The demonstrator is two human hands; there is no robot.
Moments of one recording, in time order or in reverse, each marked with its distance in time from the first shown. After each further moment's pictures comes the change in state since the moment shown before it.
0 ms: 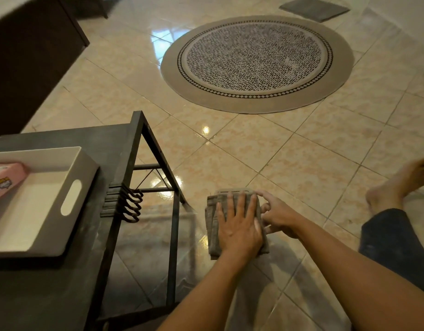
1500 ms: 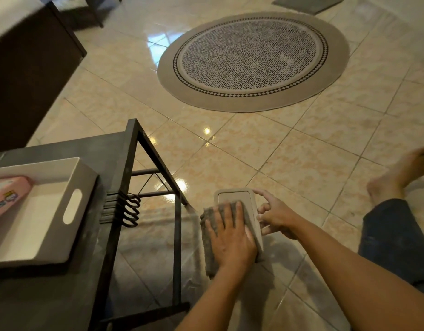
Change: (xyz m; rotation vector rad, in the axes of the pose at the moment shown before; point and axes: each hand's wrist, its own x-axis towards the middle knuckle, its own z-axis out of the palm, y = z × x) left_hand -0.030 -0.005 0.002 -0.019 -0.057 -0.170; right_hand -0.009 0.006 0.005 0.110 0.002 -0.034
